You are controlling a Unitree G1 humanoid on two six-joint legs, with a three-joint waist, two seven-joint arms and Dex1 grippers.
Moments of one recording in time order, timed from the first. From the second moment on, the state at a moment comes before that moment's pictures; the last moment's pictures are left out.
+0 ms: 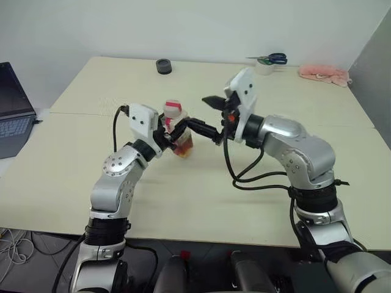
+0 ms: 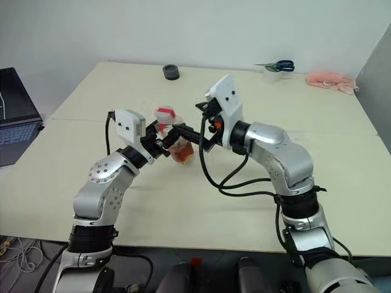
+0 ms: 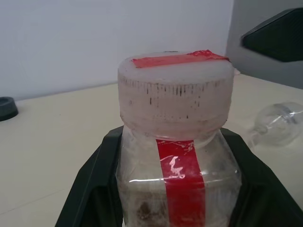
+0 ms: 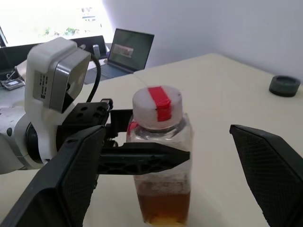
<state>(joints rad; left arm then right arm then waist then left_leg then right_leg) -0.45 0.35 0.05 -0.16 -0.36 0.38 -0.50 -0.82 -0.21 0.13 -0.25 0.41 0.88 0.54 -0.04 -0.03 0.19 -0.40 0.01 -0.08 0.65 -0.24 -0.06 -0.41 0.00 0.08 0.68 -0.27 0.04</state>
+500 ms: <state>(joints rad) -0.43 0.35 -0.04 -0.23 -0.33 0.43 -0.51 -0.81 -0.13 0.17 -0.23 0.37 0.90 0.41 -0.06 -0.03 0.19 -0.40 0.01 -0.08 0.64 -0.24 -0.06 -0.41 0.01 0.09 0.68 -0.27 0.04</state>
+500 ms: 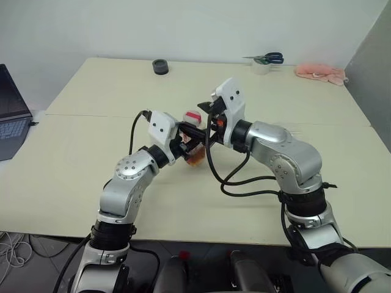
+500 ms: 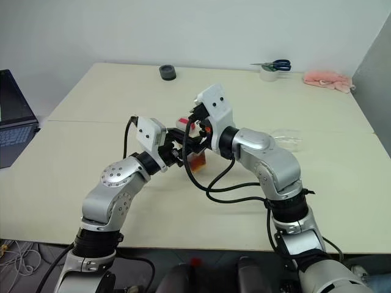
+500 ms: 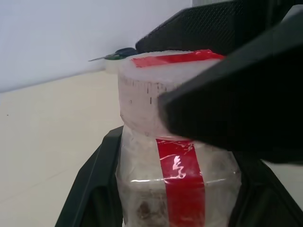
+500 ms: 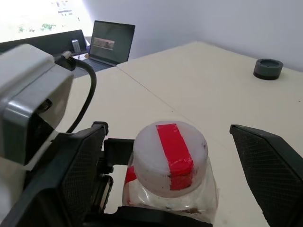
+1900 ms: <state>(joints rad) -0.44 0.39 -0.04 -0.24 -0.38 0.50 -0.58 -0.83 -0.38 0.08 -0.16 0.49 0.73 0.88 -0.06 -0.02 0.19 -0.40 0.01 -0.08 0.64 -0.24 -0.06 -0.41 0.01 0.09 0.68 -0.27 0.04</state>
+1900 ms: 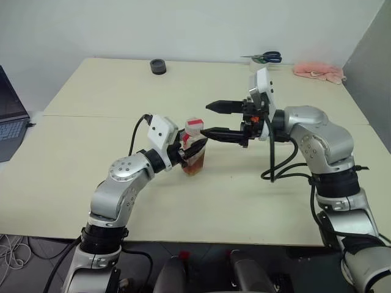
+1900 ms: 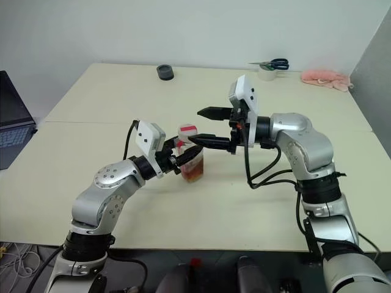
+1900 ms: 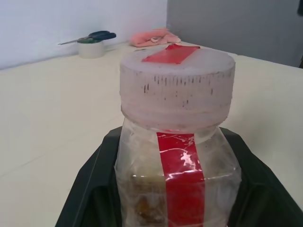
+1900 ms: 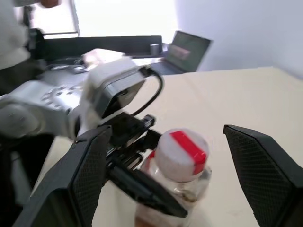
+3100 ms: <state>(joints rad) -0.45 0.33 -0.07 -0.19 -0.31 0.38 -0.60 -0.75 -0.12 0.03 -0.34 0.53 1.09 0.34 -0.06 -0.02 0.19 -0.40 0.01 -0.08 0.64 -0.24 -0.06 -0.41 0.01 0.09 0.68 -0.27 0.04</state>
